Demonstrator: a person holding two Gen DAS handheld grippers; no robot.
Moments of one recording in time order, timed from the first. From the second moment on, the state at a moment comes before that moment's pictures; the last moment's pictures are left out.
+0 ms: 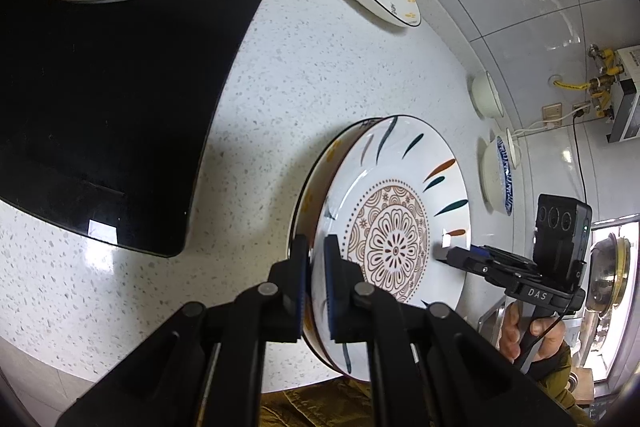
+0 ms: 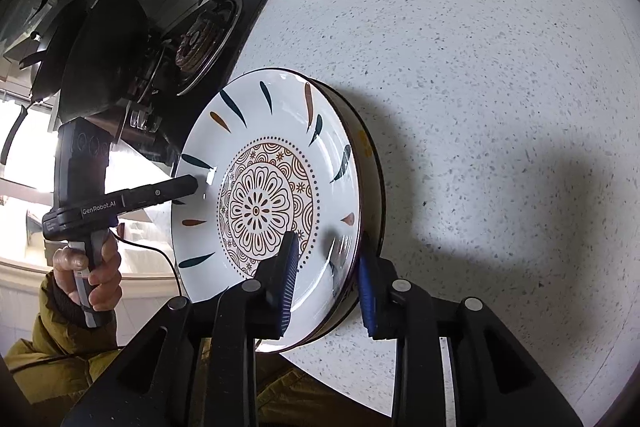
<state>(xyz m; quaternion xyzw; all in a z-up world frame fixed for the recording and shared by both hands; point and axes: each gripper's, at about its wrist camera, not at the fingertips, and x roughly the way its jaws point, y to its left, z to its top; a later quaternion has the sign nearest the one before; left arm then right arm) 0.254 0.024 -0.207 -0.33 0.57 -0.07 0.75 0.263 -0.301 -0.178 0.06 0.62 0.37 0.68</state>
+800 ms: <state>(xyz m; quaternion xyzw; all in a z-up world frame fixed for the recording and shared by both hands) 0.256 0.032 -0.200 -0.34 0.56 -0.07 0.75 0.267 -0.313 -0.164 0.06 0.62 0.37 0.69</state>
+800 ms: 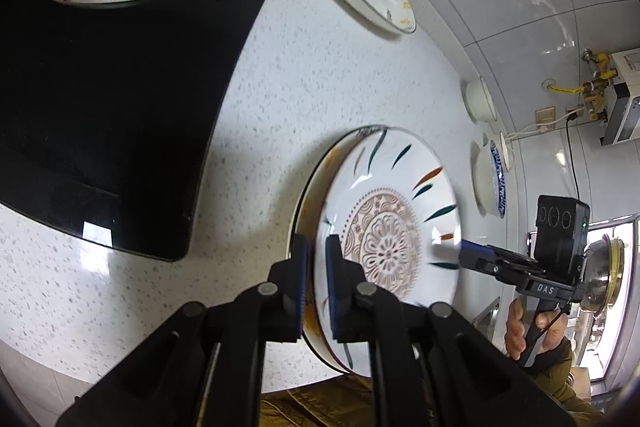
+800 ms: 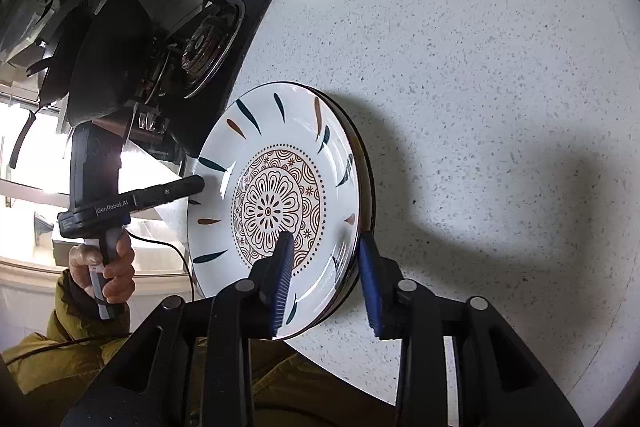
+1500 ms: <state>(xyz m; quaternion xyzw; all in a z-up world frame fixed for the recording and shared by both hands) 0.252 0.049 -0.125 -0.32 0.43 -0.06 0.84 0.283 -0.332 -0.102 0.02 0.52 0.36 0.77</state>
